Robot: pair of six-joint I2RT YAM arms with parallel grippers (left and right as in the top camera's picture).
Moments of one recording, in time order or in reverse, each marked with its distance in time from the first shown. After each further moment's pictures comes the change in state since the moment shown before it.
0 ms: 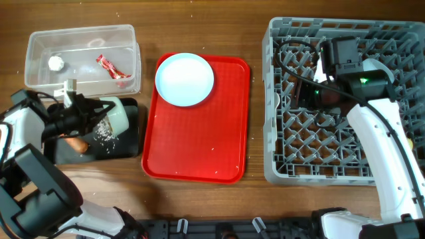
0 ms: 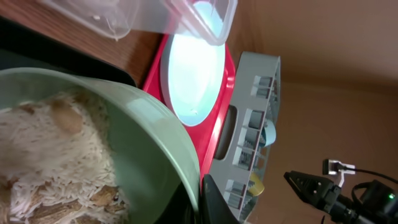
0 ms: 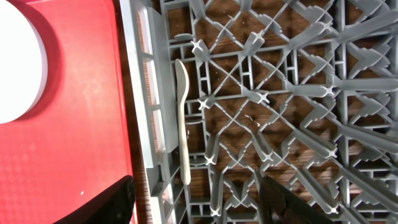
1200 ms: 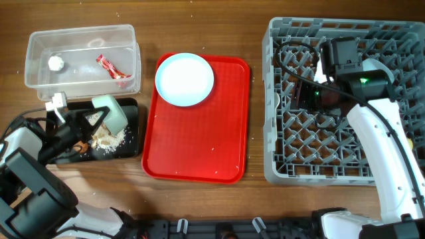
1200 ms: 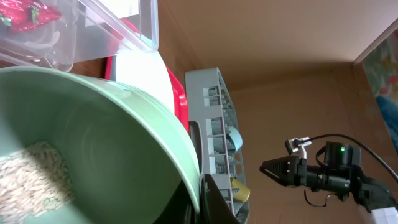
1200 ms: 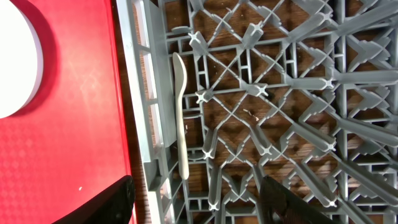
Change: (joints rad) left arm 0.128 0.002 -0.165 0.019 0.309 0.394; right arm 0.000 0.000 0.000 -0.019 0.000 0.000
